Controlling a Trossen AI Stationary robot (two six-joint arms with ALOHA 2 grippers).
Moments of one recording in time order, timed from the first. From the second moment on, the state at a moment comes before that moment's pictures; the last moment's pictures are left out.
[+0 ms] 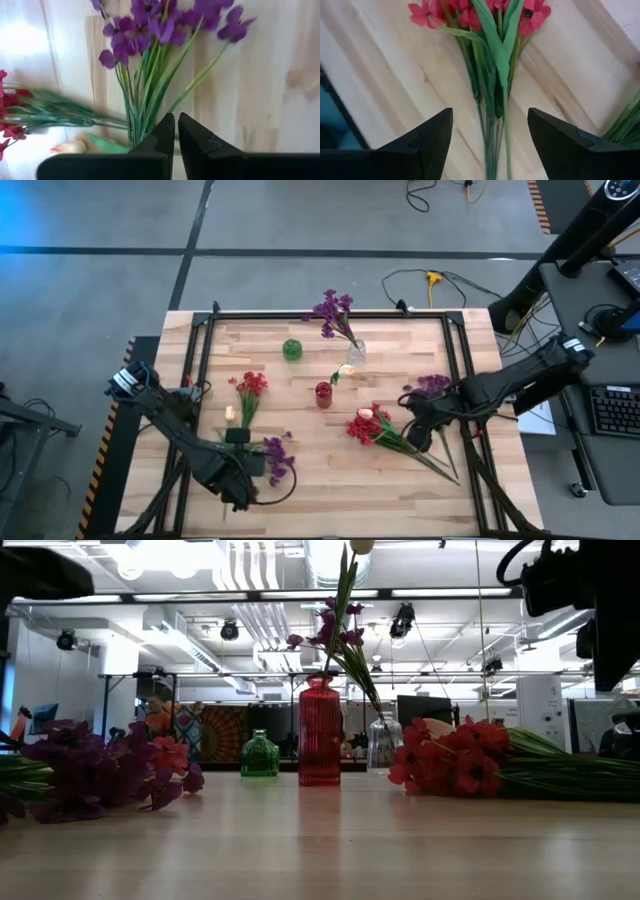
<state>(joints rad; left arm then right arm) -0.77 1.66 1.21 -1.14 -0.23 -0.74 0.36 1.06 0.76 -0.85 -0.03 1.02</state>
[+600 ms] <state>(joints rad) -0.80 1.66 1.02 -1.11 -0.23 -0.79 0.36 1.12 0.76 -0.70 -0.02 0.94</state>
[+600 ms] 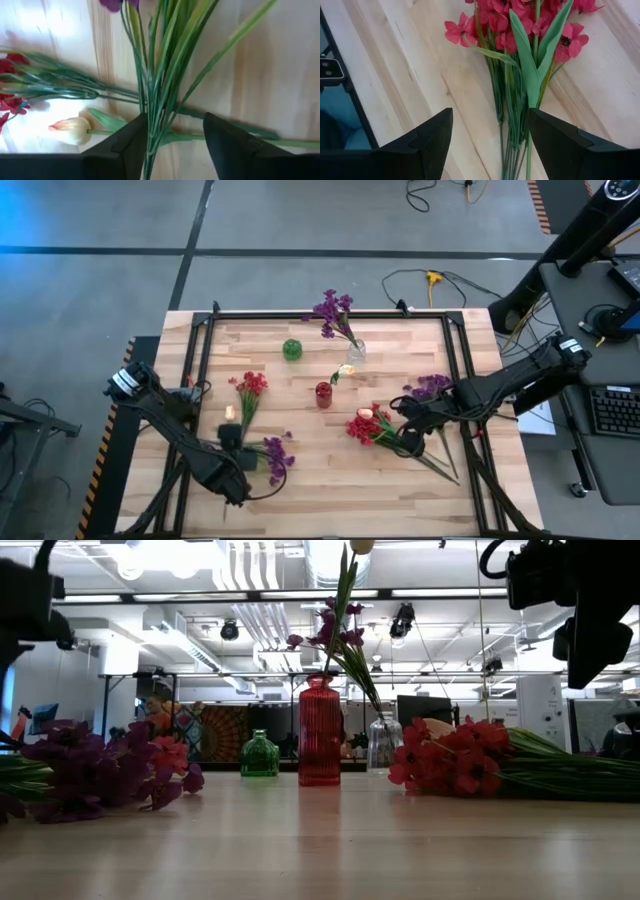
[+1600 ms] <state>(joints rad) -0.80 1.66 0.90 -1.02 -0.23 -0.86 0.36 1.12 0.76 -0.70 0.00 0.91</state>
